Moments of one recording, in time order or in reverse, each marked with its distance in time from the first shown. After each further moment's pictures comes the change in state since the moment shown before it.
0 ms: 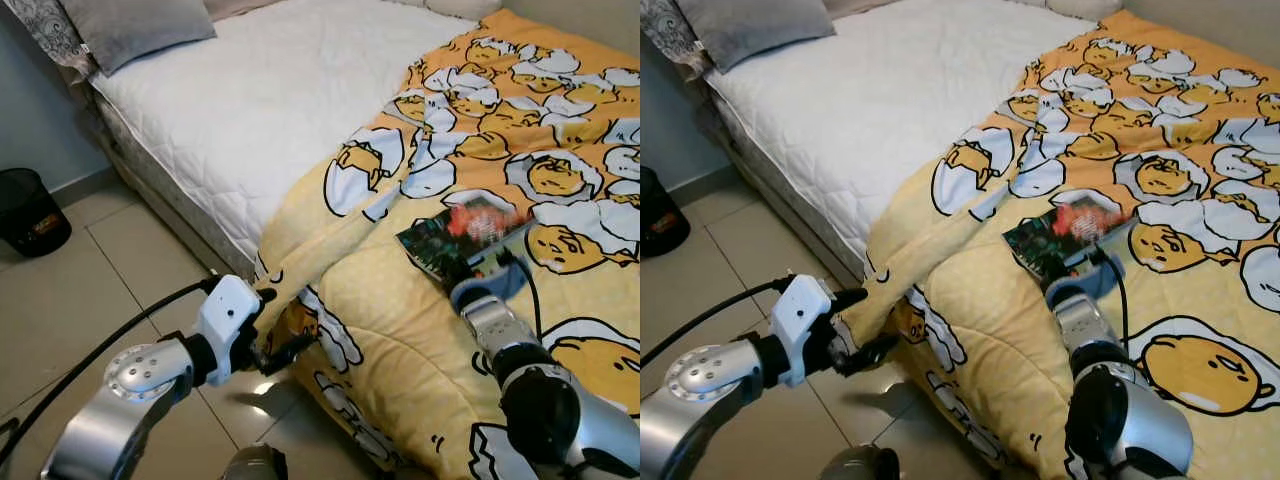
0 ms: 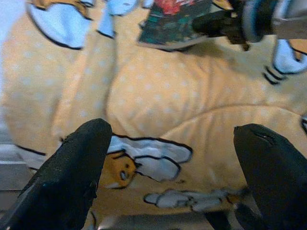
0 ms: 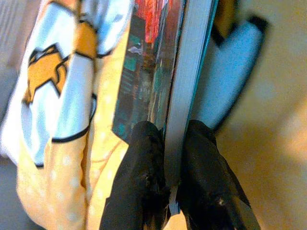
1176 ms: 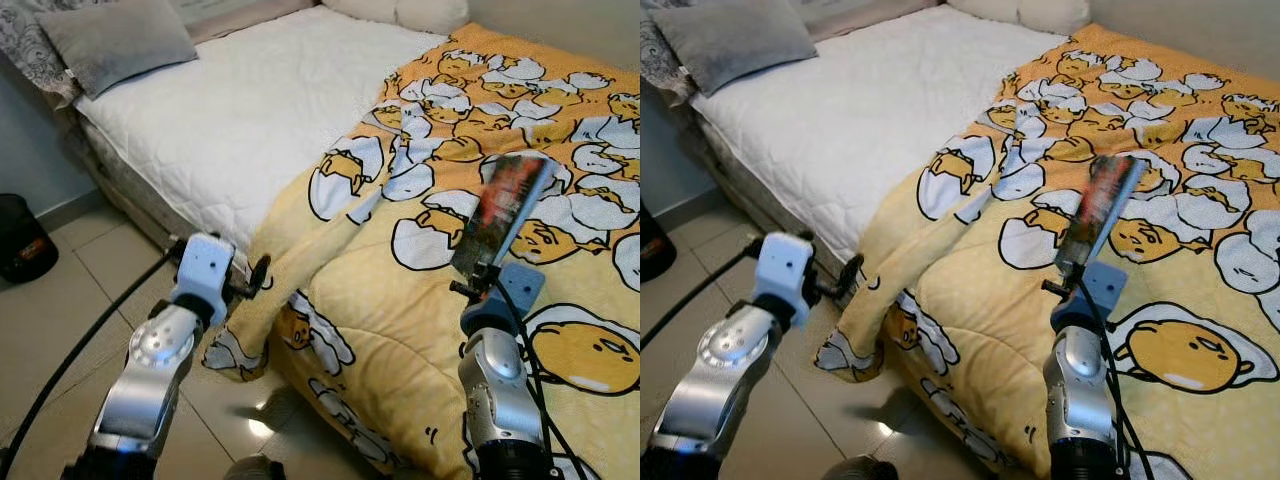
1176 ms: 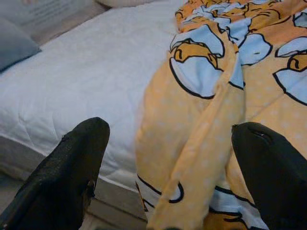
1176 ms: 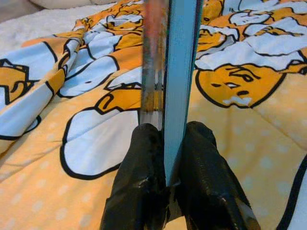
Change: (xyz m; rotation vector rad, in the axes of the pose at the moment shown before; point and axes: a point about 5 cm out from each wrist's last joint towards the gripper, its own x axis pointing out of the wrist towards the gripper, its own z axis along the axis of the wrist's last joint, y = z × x) left arm 0.021 0.052 0.000 0.029 -0.132 0.538; right arm -0.063 0.008 -0.018 -0.621 -0.349 -0.153
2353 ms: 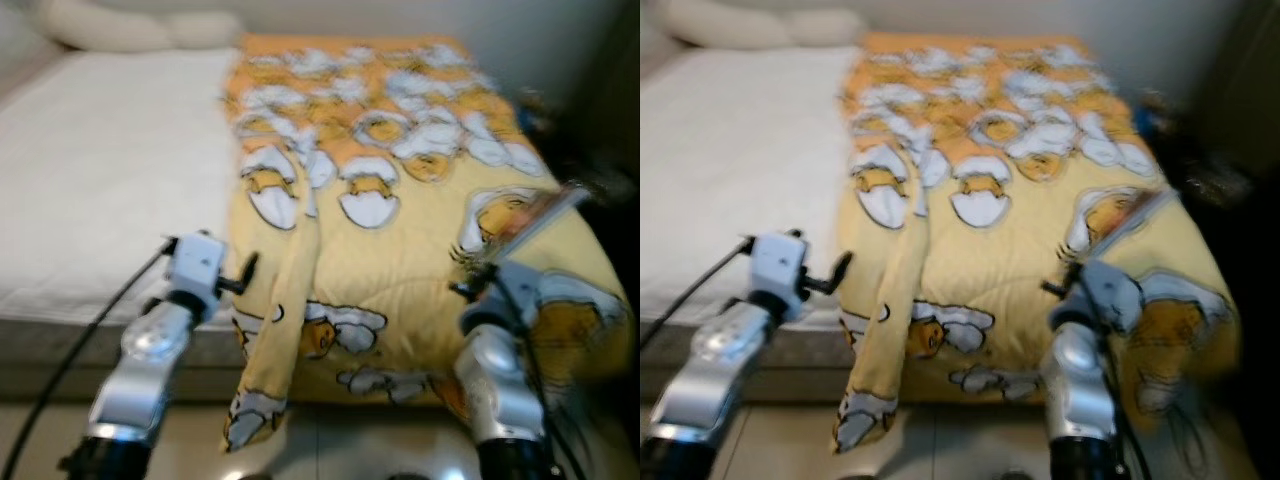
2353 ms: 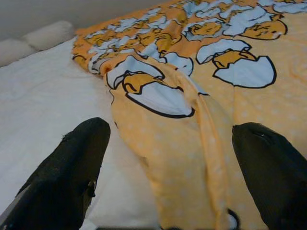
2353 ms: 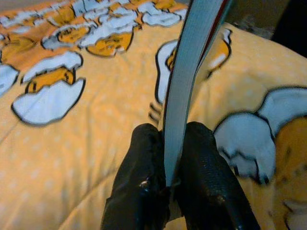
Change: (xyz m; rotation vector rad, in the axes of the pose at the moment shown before) left arm 0.003 0.018 -0.006 0.027 0.020 0.061; right arm -0.001 0.006 0.001 0.019 0.077 -0.008
